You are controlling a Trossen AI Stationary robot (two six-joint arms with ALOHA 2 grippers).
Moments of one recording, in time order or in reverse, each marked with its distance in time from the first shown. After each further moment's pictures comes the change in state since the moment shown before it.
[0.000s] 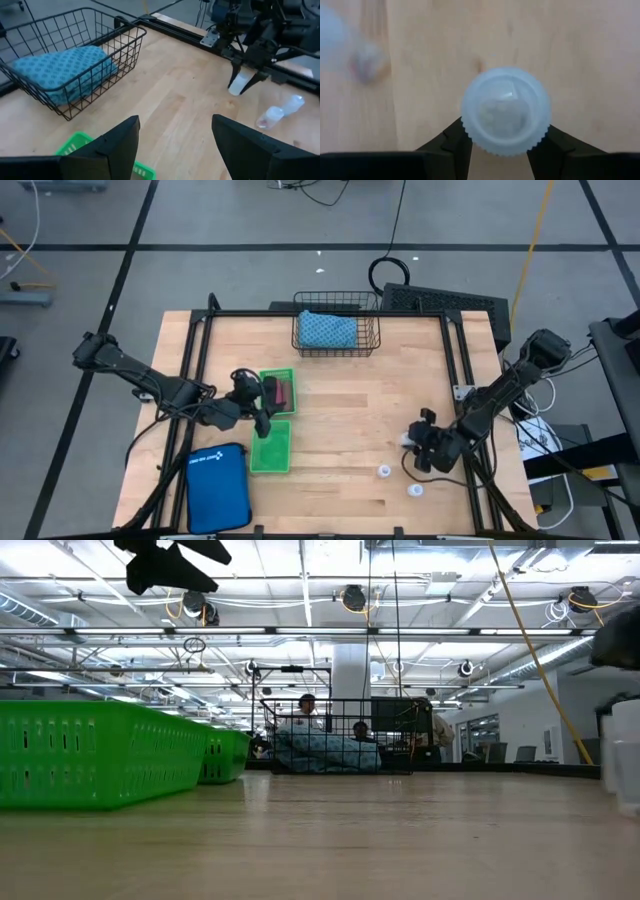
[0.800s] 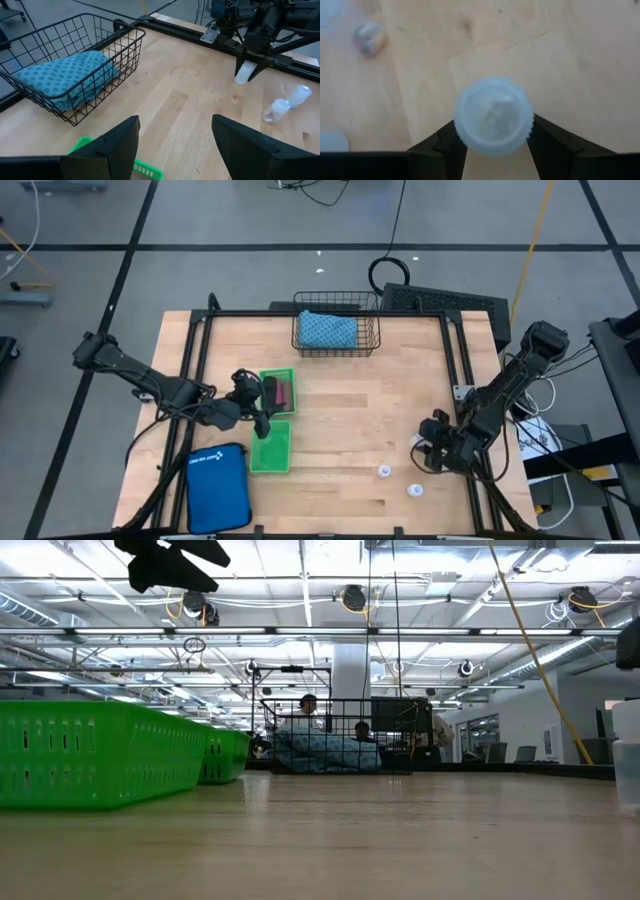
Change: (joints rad) left arm 0.000 0.000 -0.001 -0.005 -0.001 0.069; right arm 0.122 -0.131 -0.003 -0.221 -0.060 0.275
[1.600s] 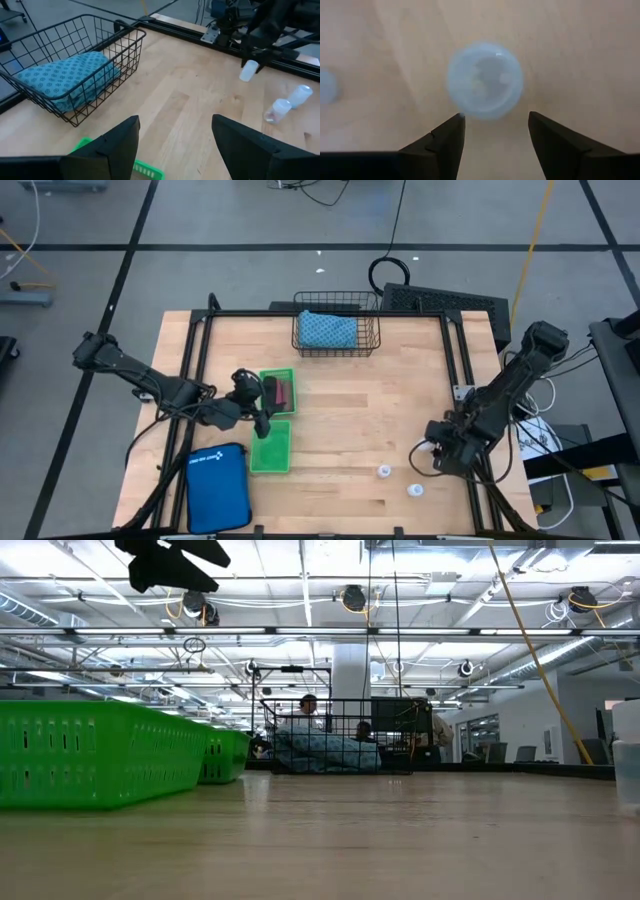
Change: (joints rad) left arm 0.000 0.000 0.000 0.002 -0.002 0.007; right arm 0.005 -0.001 0.132 -0.327 -0.247 0.049
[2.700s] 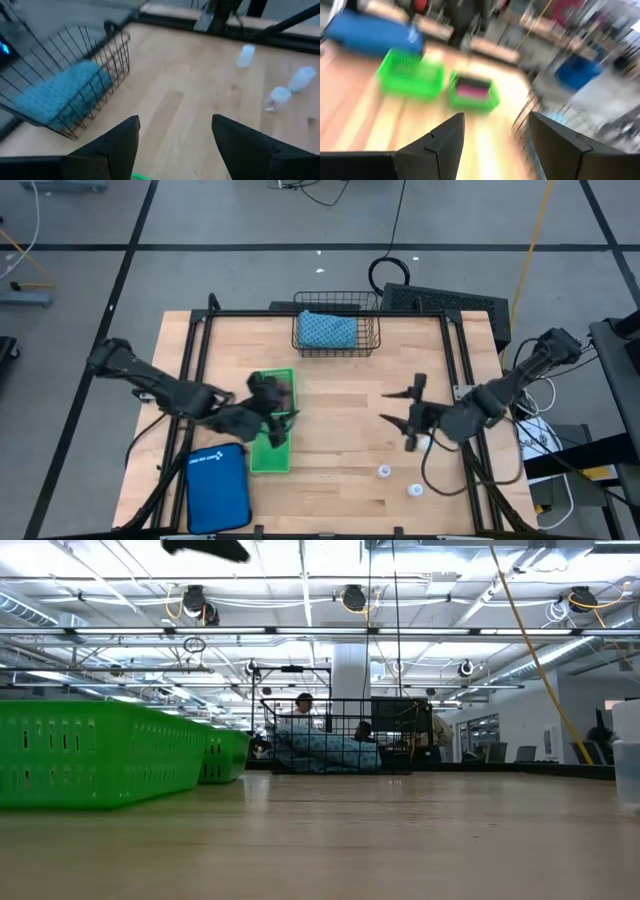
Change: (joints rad) left arm 0.005 0.234 0.318 -0.214 0.019 0.062; right arm -0.343 -0.065 0.352 0.554 0.630 -1.374
